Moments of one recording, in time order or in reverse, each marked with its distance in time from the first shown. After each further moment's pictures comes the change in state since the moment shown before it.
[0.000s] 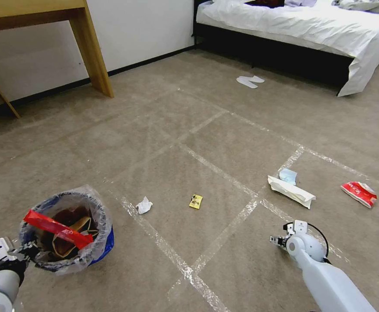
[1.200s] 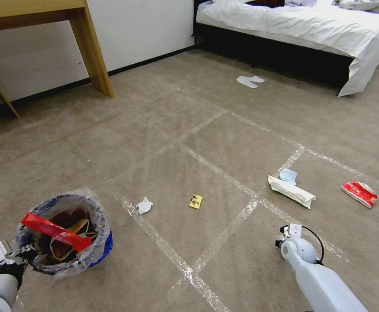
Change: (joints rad) left arm 0.018 -0.019 0.002 -0.022 0.017 -0.009 -0.003; right arm -0.043 -0.013 0.019 0.030 -0.063 0.094 -0.030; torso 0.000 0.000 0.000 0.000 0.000
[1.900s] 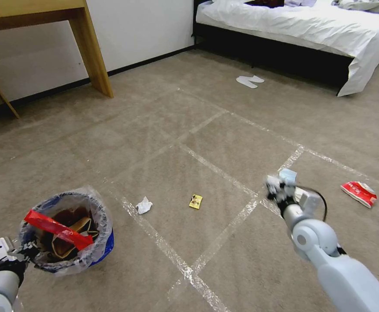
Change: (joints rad) left arm -0.005 0.049 0.010 0.002 -0.043 0.014 -0.007; right arm 0.037 -0.170 -0.112 0.570 0.135 0.484 -0.301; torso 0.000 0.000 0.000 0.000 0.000
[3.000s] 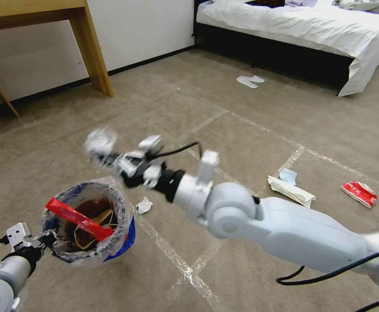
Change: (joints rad) left arm -0.013 0.072 0.042 -0.083 -0.225 0.100 -0.081; right arm 0.858 0.131 -0.950 0.185 0.390 0.074 -0.063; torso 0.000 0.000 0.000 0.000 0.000
